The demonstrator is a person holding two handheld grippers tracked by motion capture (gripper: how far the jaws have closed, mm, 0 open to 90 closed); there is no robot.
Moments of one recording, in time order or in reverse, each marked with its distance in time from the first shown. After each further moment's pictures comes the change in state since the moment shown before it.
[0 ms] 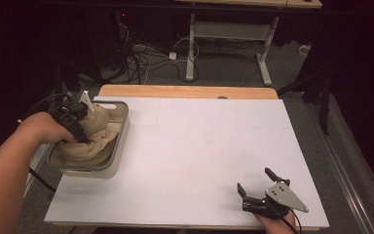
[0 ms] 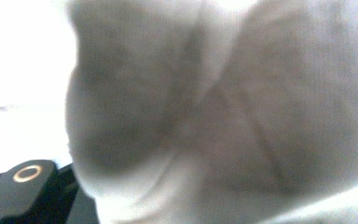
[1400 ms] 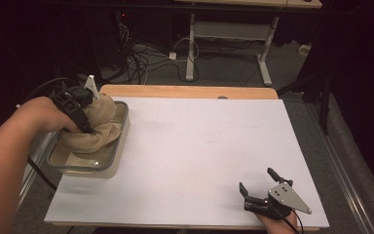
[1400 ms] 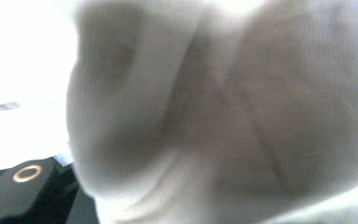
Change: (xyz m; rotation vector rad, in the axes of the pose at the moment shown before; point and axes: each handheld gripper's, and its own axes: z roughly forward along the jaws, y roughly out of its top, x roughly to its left) left arm -0.026 0.012 -0.062 0.063 0.032 0.030; right arm -0.002 0.002 -0.003 -0.012 -0.011 0.008
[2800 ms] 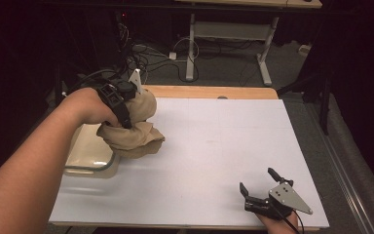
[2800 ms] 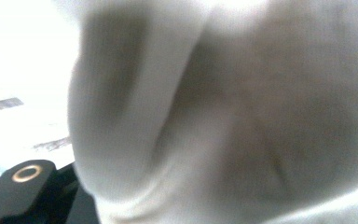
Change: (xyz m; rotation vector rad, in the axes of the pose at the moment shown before) left arm -0.067 0.047 -0.046 -0.054 0.003 0.141; right arm 0.000 0.001 -0.003 -0.010 -0.005 0.006
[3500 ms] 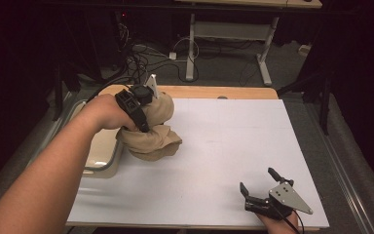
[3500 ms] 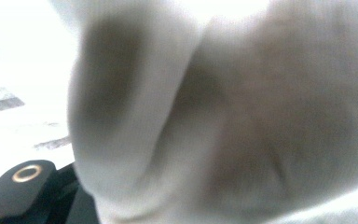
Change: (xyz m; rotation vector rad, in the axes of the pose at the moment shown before) left arm -0.032 0.034 0.008 -0.017 -0.025 0.062; right arm -0.002 0.000 -0.001 -0.005 -0.004 0.001
